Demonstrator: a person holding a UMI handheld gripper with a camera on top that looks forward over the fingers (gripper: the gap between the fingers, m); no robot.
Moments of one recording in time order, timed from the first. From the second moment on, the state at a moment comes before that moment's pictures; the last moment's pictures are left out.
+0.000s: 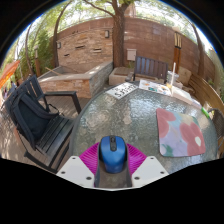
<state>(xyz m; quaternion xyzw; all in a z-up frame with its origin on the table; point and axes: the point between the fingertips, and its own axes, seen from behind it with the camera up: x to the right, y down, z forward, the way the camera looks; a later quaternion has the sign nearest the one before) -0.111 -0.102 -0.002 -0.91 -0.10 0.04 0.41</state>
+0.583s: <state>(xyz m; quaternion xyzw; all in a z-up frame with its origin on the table) 0.127 0.031 0.066 -0.88 0.01 0.03 0.47</state>
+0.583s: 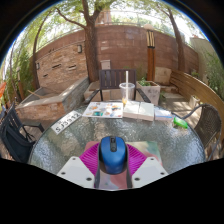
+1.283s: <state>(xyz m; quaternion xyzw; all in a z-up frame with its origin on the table) 0.124 -0.128 0.167 -0.88 -0.01 -0.02 0.47</state>
